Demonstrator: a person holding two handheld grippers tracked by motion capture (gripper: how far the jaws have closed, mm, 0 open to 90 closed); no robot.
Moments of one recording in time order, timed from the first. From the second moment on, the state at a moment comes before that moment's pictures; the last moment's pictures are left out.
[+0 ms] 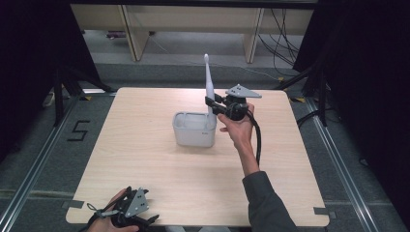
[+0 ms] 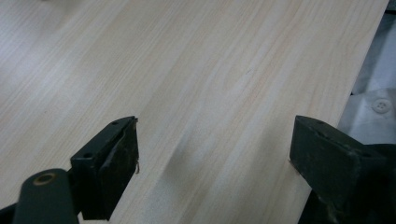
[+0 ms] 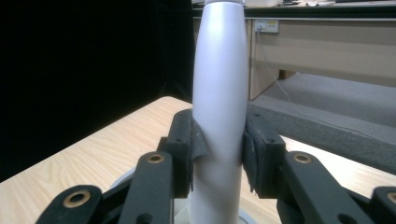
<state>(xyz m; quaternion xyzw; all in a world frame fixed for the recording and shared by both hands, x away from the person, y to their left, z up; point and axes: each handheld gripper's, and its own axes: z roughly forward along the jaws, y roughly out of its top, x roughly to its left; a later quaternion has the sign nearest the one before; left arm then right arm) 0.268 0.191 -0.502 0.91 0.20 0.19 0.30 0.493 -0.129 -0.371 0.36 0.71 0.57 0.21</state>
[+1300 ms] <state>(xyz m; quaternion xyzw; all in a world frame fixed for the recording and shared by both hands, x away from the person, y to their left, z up) 0.267 0.190 -0.503 0.91 0.20 0.18 0.30 0.504 -0.126 -0.416 0.38 0.71 0.56 0.21</state>
